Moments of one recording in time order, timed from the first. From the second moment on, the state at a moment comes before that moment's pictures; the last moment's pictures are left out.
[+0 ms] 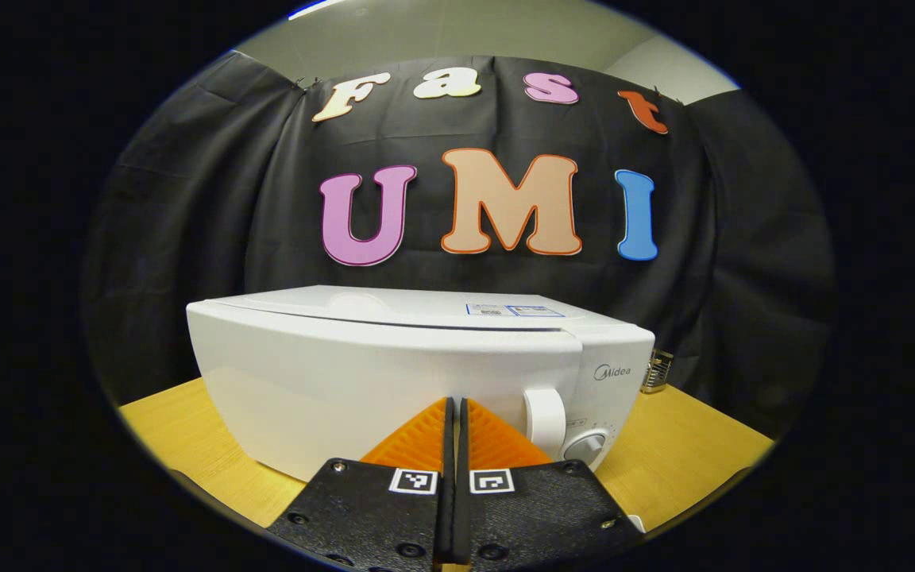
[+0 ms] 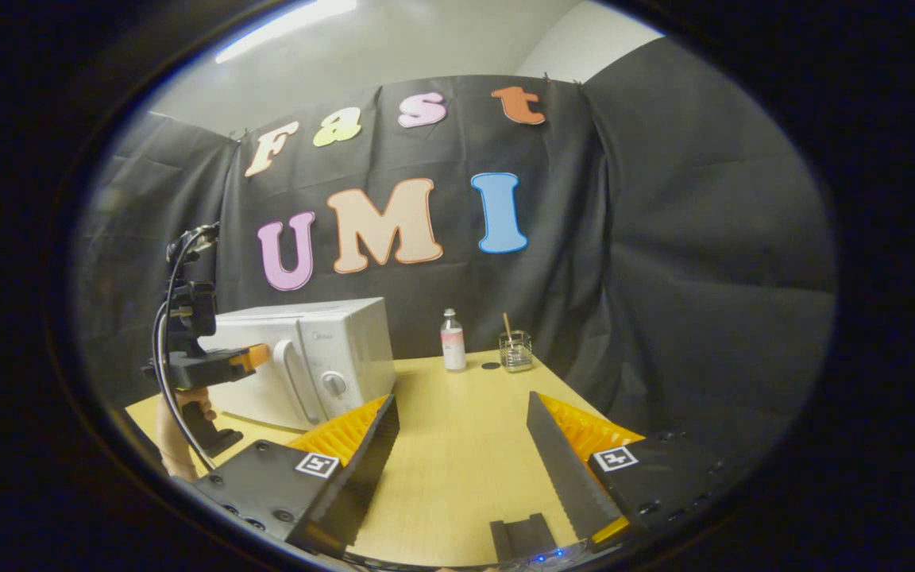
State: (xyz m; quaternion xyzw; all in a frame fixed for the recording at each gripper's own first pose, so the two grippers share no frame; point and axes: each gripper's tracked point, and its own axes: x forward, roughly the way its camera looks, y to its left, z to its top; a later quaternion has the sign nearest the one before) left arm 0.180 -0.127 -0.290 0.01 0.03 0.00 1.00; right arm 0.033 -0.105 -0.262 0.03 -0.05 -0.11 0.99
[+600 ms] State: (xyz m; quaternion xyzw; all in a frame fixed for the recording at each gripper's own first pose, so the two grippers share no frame) left arm 0.186 -0.128 -0.295 -0.01 0.03 -0.02 1.00; right arm 0.047 -0.083 -0.279 0.01 -0.02 -0.09 1.00
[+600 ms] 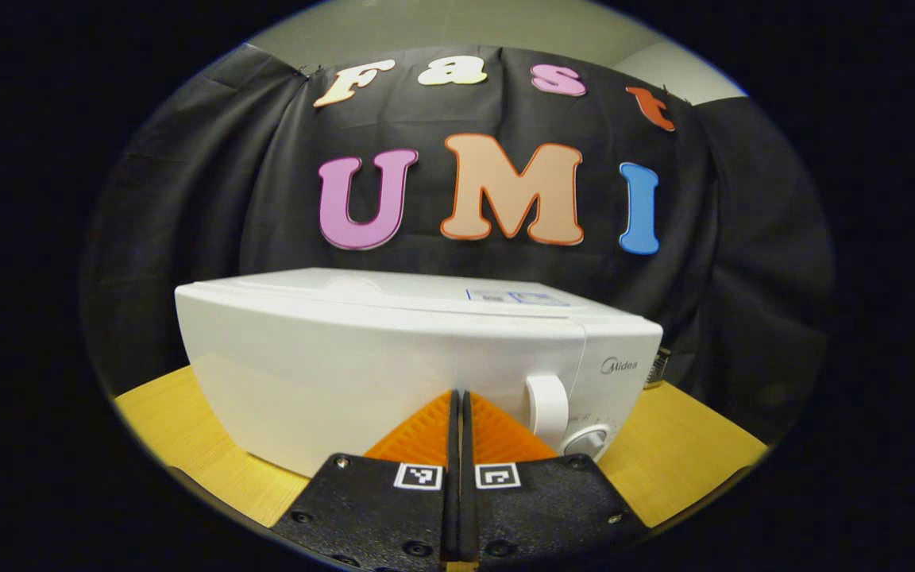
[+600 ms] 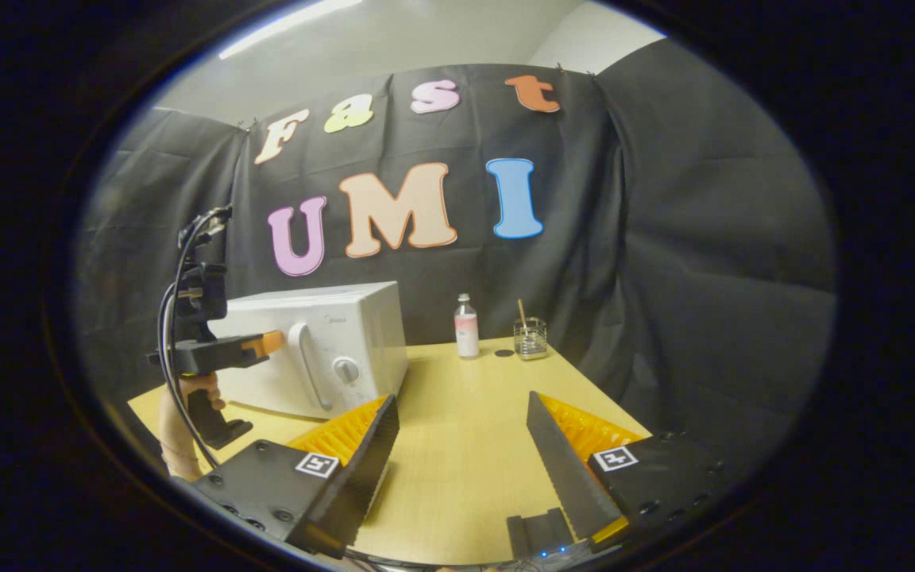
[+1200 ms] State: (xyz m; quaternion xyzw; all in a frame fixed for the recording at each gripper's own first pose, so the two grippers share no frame) left arm 0.187 -0.127 -0.298 0.01 0.04 -0.02 1.00; right arm 0.044 -0.077 -0.276 0.01 -0.02 -0.08 1.00
